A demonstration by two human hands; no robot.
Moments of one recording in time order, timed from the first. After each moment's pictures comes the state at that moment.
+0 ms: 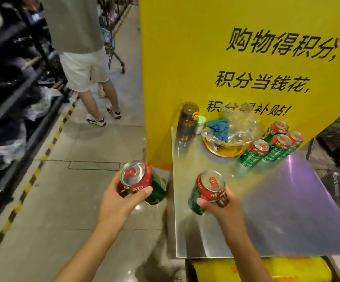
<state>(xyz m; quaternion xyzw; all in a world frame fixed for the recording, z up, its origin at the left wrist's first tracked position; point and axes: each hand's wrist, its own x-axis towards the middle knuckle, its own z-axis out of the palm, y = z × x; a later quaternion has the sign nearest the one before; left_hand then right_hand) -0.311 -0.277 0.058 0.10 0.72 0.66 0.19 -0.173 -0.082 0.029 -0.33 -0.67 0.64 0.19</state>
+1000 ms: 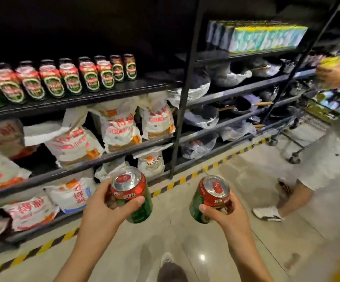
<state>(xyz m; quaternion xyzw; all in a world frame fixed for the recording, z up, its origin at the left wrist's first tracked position) -0.421 -0.768 0.087 -0.31 0.73 0.57 -0.21 -0.539 -0.551 0.058 0.06 -0.72 0.67 -0.16</state>
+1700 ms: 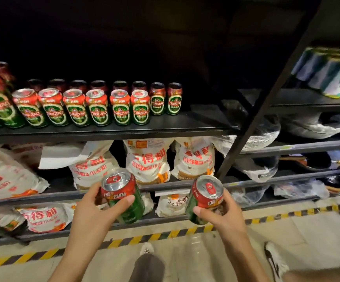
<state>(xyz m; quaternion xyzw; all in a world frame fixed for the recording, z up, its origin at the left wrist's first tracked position) -0.621 -0.923 0.086 -0.45 0.65 0.53 -0.30 -0.813 -0.759 0.064 0.21 -0.69 0.63 -0.29</state>
